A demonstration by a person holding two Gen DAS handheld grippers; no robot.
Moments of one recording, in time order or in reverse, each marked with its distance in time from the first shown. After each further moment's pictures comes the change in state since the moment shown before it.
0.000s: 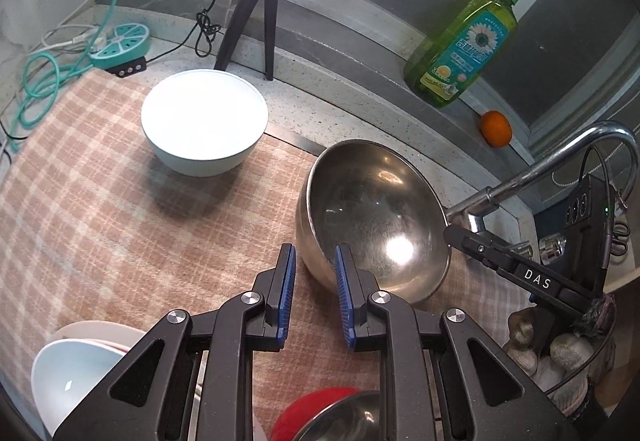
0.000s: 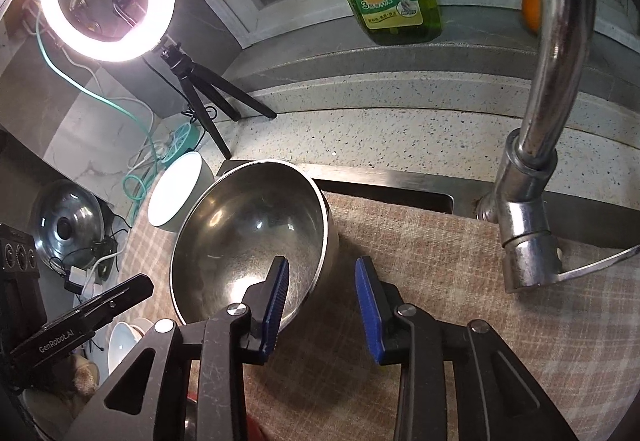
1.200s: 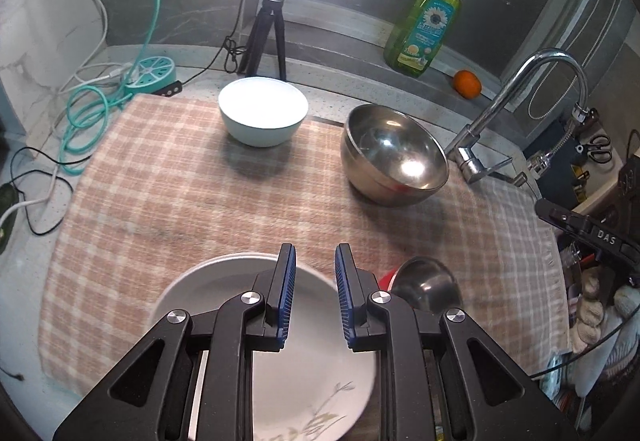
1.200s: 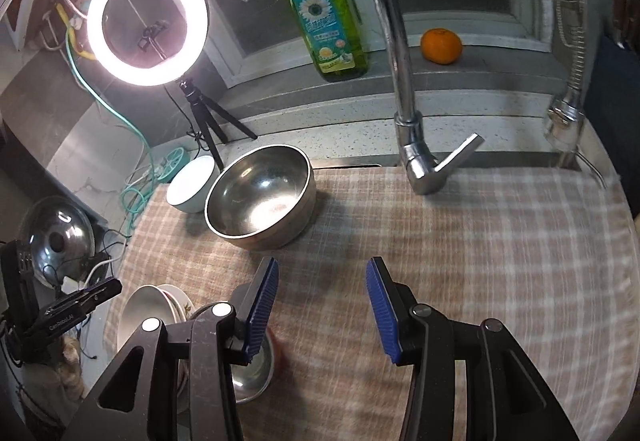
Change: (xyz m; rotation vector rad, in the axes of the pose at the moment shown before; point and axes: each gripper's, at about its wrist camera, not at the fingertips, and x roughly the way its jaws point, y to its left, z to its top) left arm -0.092 0.042 -0.055 0.215 -0.018 0.016; right arm -0.121 0.030 -0.097 0.065 -0.169 -0.154
